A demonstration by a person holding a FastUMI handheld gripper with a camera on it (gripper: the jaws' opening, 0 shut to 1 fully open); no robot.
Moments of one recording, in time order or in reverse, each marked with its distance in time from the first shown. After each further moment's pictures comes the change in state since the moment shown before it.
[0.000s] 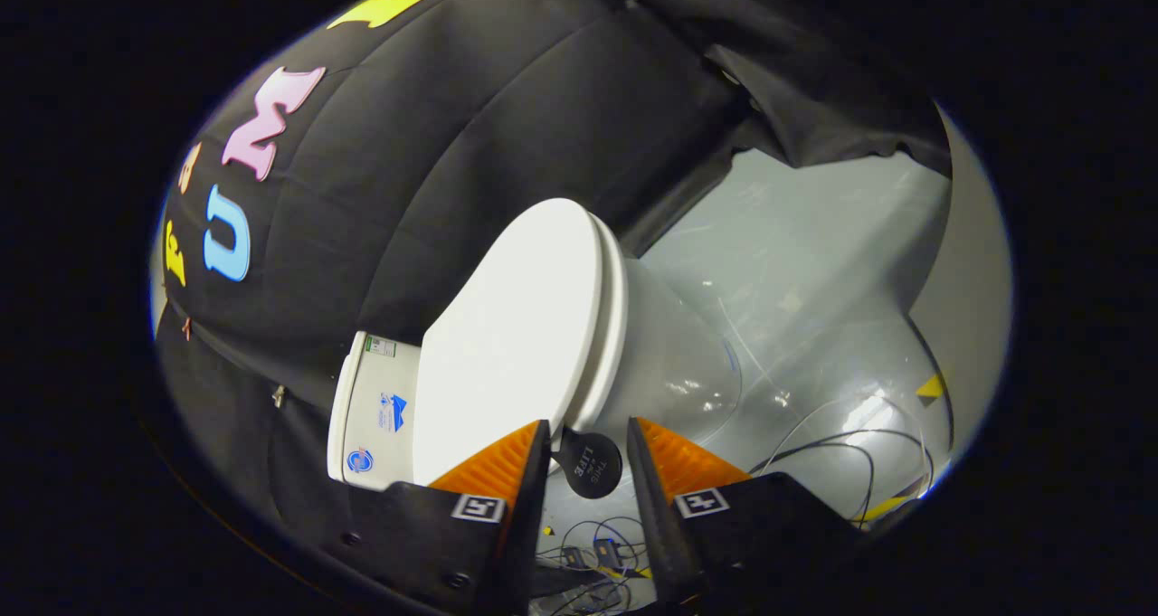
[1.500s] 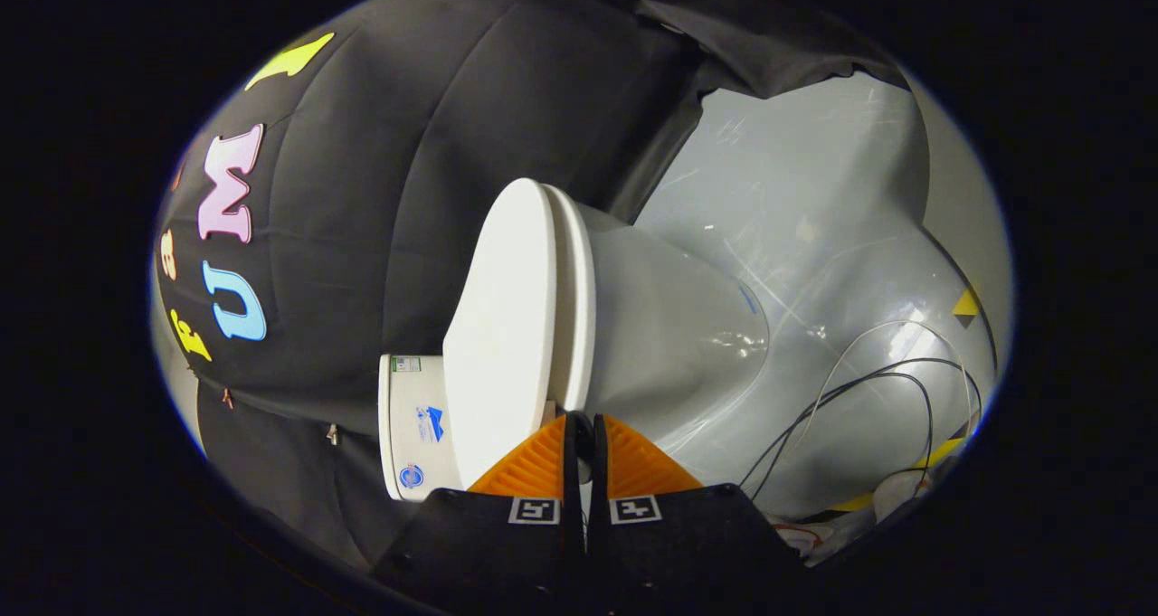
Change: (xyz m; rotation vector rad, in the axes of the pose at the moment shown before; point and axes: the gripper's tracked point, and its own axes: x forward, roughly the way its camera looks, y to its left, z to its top) arm 0.001 -0.005 -0.004 0.177 0.095 0.078
